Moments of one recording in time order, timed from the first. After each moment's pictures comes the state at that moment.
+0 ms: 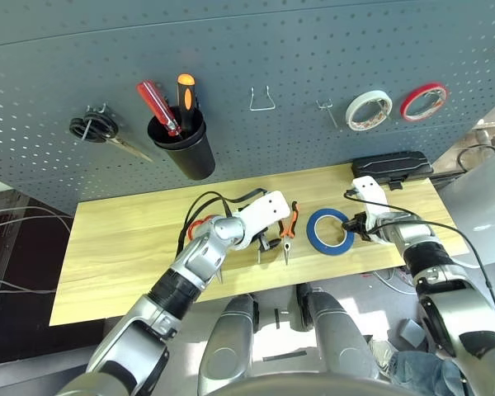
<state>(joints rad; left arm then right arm) -0.41 0.35 -0.43 0.14 0.23 0.44 -0.63 -0.55 -0.35 0.09 0.64 -0.04 0.62 0.55</state>
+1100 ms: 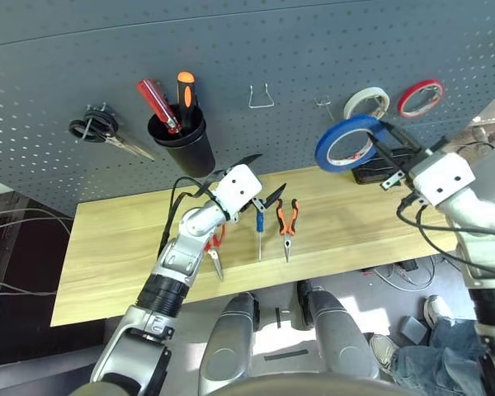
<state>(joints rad) -0.37 0.31 -0.20 0.19 0.10 -0.19 -0.48 -0.38 -0.52 -0.05 0.02 -0.08 -0.34 0.41</state>
